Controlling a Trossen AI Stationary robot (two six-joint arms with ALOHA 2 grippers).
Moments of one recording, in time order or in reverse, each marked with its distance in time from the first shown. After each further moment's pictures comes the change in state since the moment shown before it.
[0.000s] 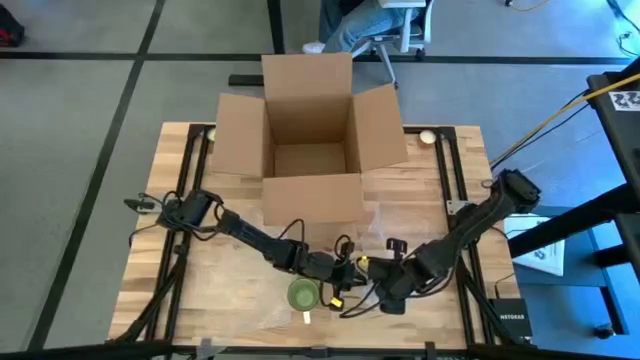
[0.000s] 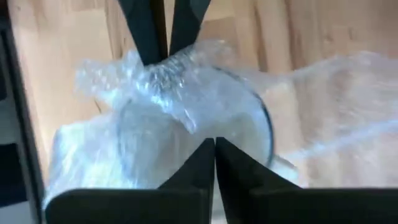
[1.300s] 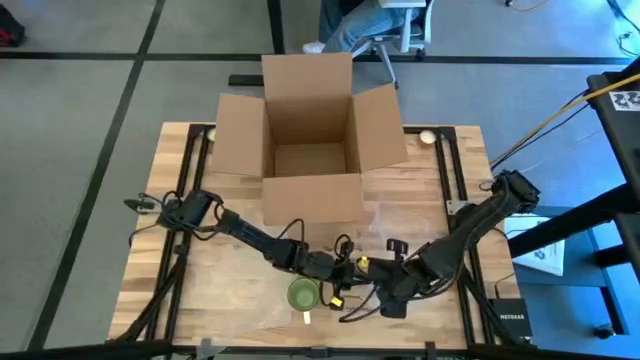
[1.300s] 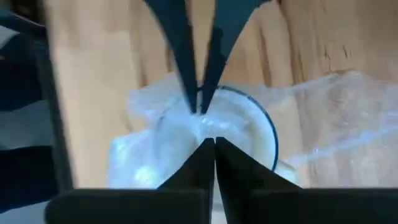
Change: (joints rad) left arm 0.001 -0.003 -0.003 -0.009 -0.003 0.000; right arm 0.054 0.013 0.155 -0.086 -0.005 0.039
